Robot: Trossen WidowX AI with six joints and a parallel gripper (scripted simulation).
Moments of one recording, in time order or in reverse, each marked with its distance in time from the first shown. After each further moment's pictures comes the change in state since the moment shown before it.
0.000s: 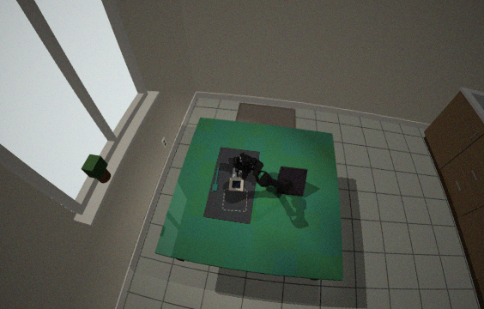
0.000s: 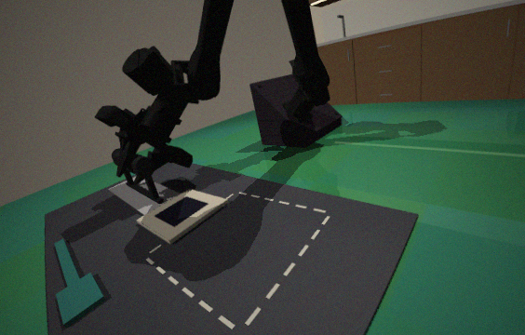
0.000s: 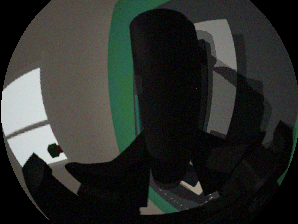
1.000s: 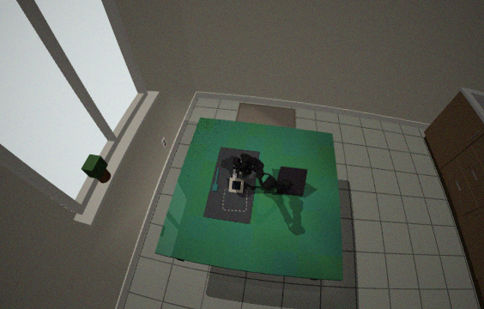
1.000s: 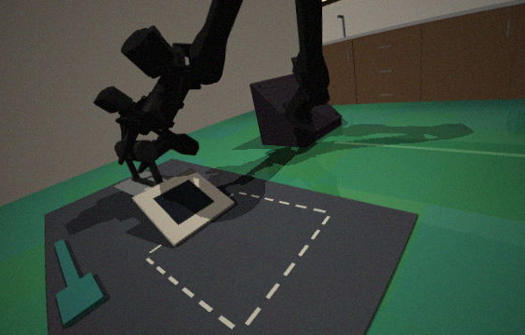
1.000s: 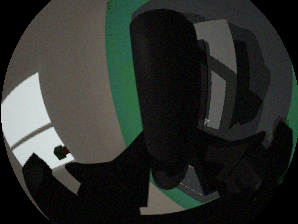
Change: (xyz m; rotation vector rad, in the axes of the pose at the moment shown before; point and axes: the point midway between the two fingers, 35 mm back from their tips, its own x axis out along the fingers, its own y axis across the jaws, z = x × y) arm -0.021 0.019 -0.024 0.093 0.068 -0.013
